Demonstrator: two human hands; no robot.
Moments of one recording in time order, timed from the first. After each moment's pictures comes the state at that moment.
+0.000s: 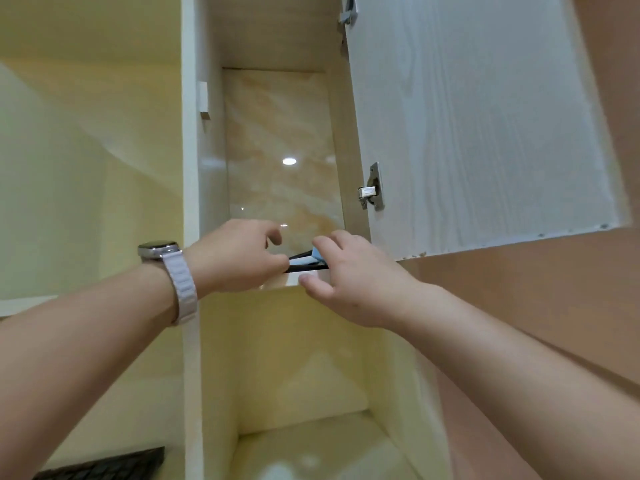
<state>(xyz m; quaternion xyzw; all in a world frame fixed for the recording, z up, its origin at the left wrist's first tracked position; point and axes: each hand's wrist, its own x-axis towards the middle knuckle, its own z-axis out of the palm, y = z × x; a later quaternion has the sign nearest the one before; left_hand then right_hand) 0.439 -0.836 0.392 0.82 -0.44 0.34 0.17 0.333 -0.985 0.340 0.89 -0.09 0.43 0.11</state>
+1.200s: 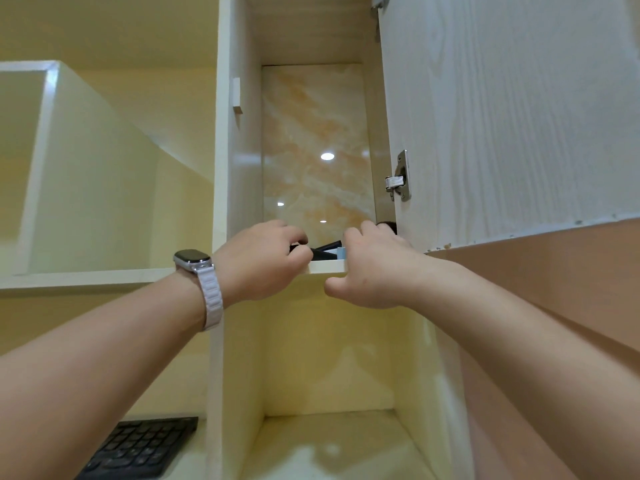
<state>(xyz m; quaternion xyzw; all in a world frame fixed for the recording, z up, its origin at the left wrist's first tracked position) 0.429 -0.838 0.368 0.79 -0.44 0.40 0.16 0.329 -0.978 0.353 0.92 -0.13 0.36 0.10</state>
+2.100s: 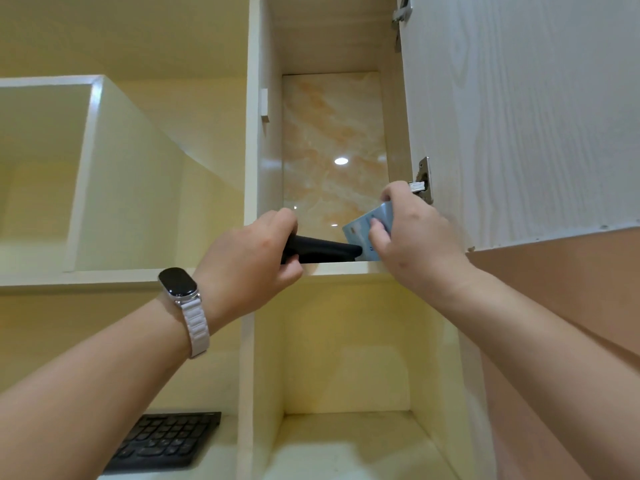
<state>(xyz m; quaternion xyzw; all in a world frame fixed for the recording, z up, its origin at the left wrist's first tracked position) 0.424 -0.792 0.345 0.66 -0.43 0.60 0.15 0.320 -0.980 0.357 0.78 -0.02 0.62 -0.02</state>
